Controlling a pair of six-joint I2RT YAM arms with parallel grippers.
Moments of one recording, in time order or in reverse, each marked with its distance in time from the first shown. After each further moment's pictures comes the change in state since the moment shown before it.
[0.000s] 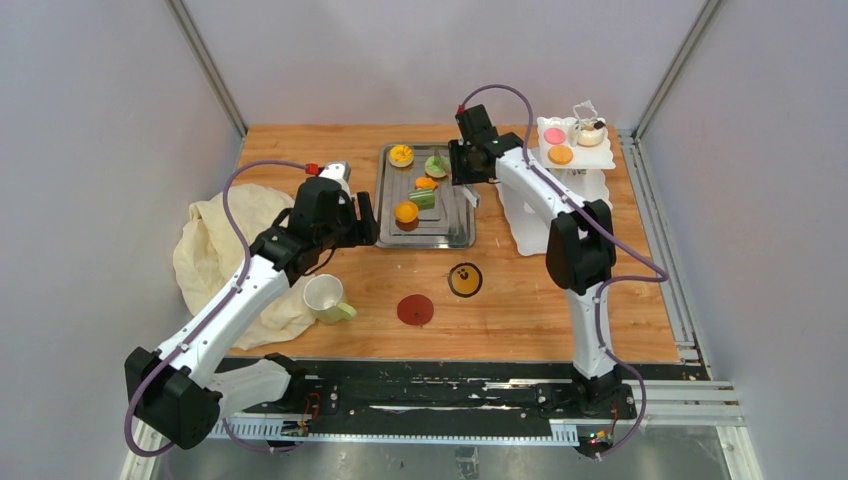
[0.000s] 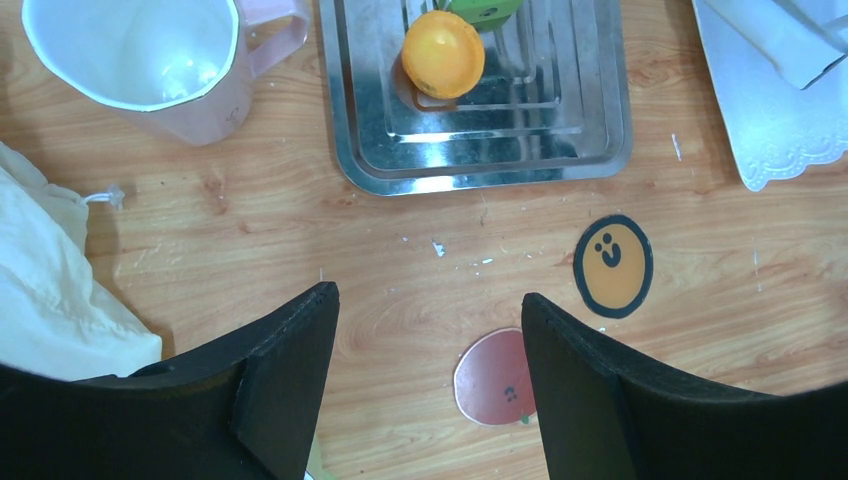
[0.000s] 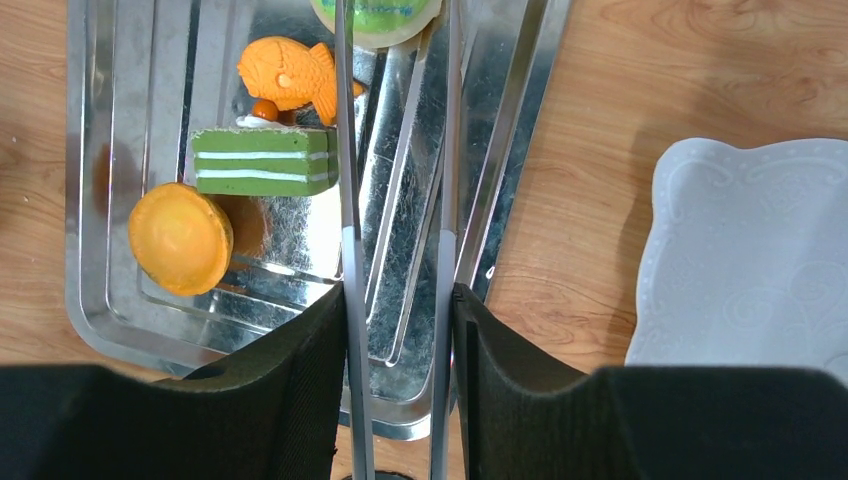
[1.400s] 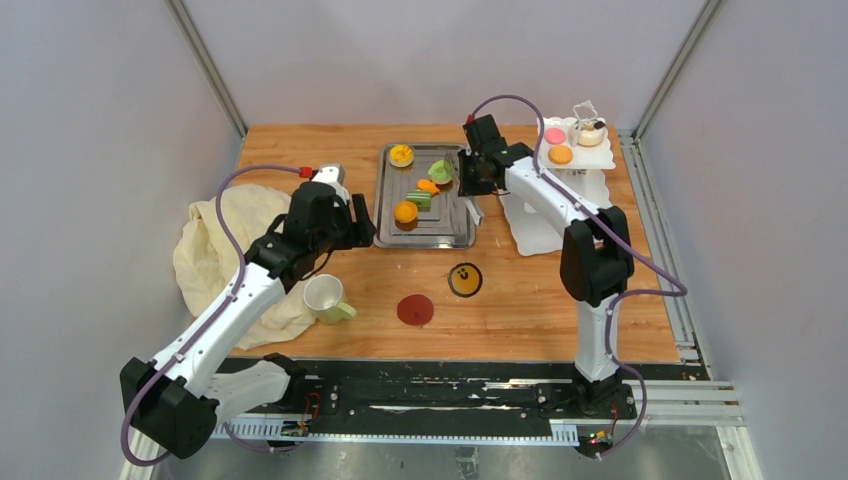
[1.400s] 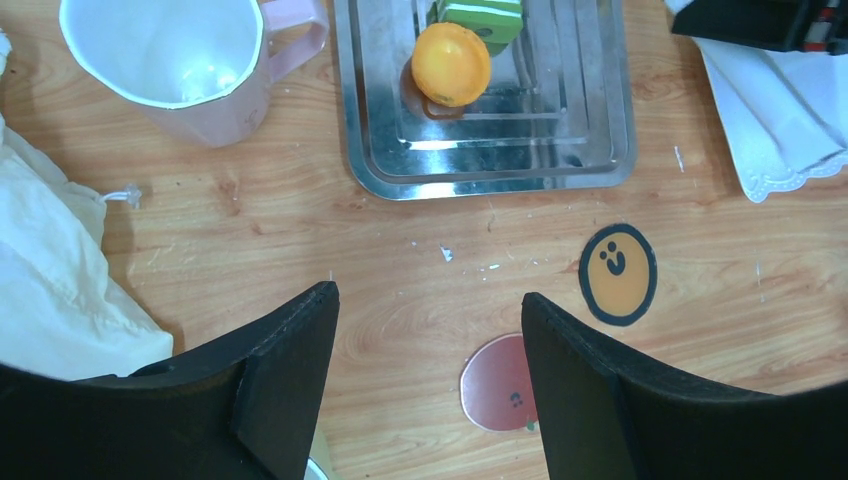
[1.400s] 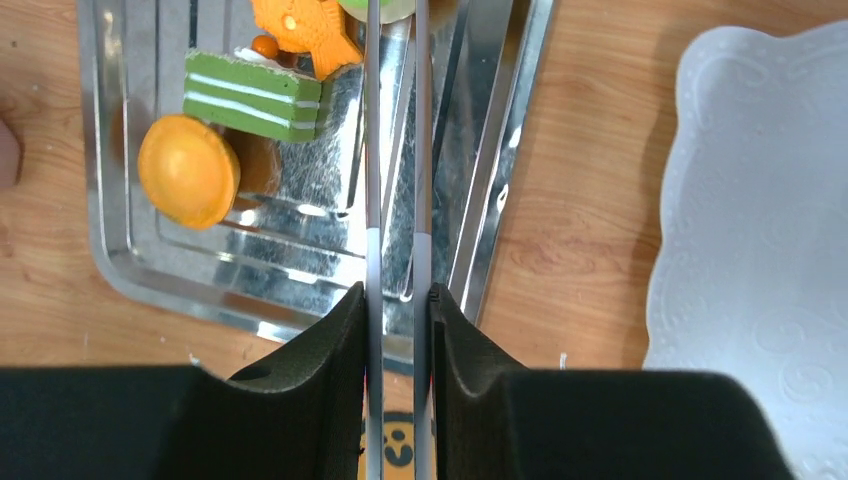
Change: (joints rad) left arm 0.008 -0.045 -0.038 0.022 -0.017 0.000; right arm 0.000 -0.109 -0.188 0.045 -0.040 0.071
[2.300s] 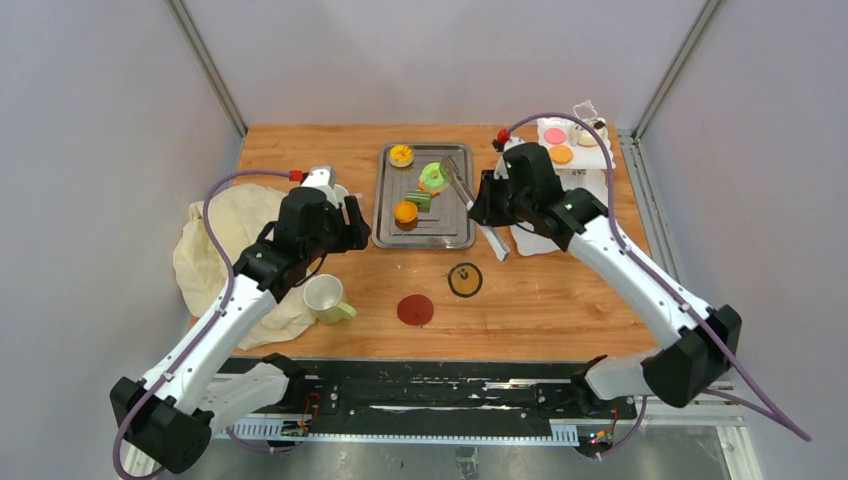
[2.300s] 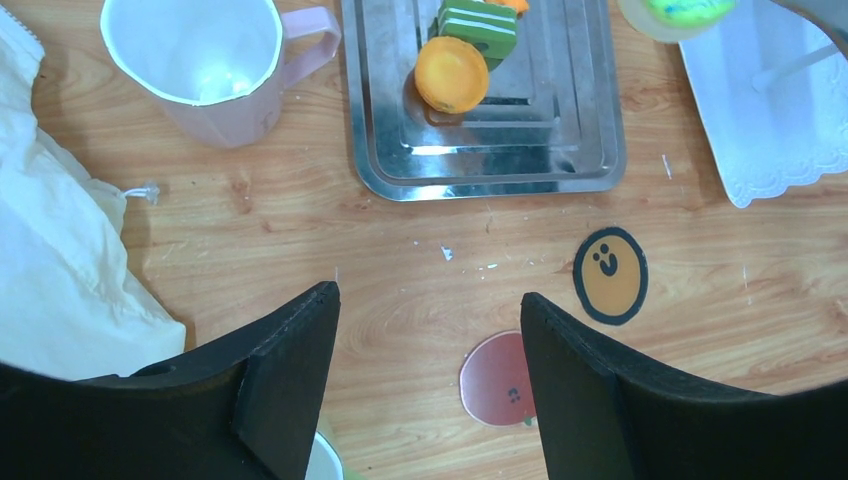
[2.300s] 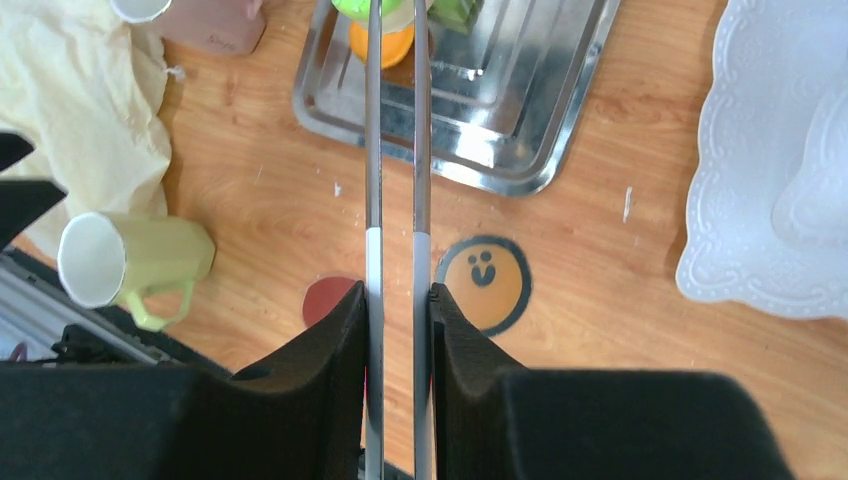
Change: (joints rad) left arm 0.001 -0.085 -0.015 -0.023 -0.015 -0.003; right arm 0.115 -0.661 -0.430 0.010 -0.037 0.062
